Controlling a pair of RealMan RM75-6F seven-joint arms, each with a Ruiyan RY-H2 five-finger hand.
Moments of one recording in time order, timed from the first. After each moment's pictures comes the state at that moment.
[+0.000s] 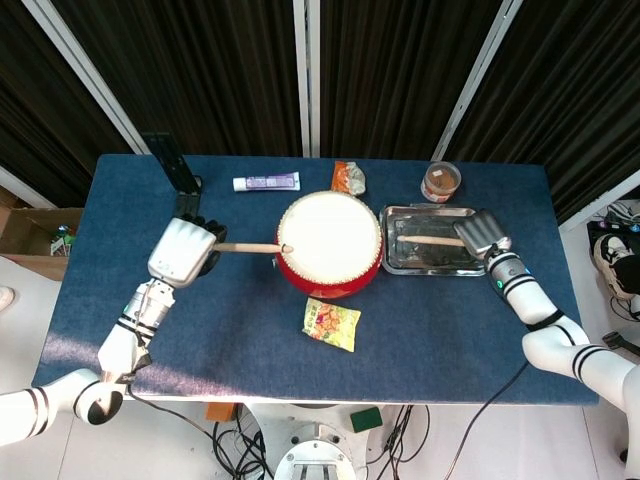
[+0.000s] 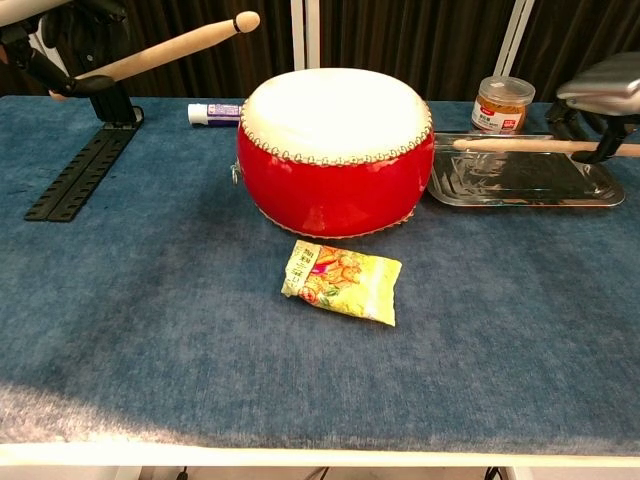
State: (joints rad) left arm -0.69 -1.29 -0.15 -1.70 1.24 1.19 0.56; right arm 0.84 -1.43 0.04 -1.00 -1.20 0.69 -0.28
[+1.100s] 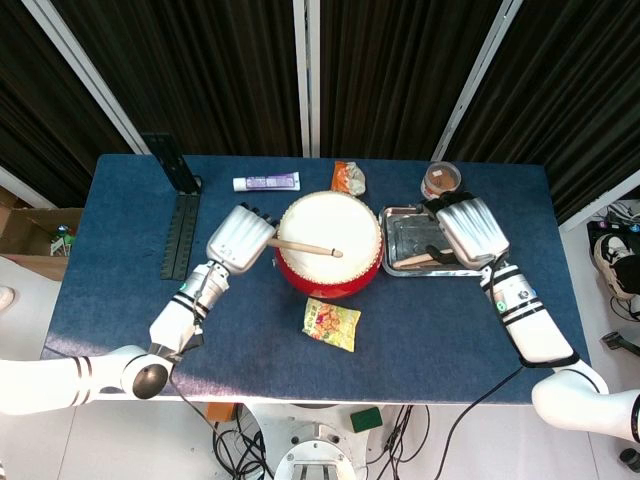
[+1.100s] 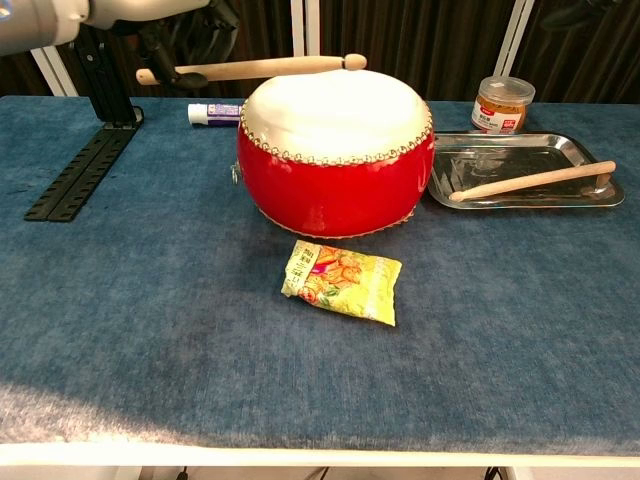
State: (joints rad) left arm -0.95 -1.35 -0.24 -1.76 0.91 1.02 0.95; right arm 0.76 -1.01 0.26 -1.90 -1.04 1.01 -0.39
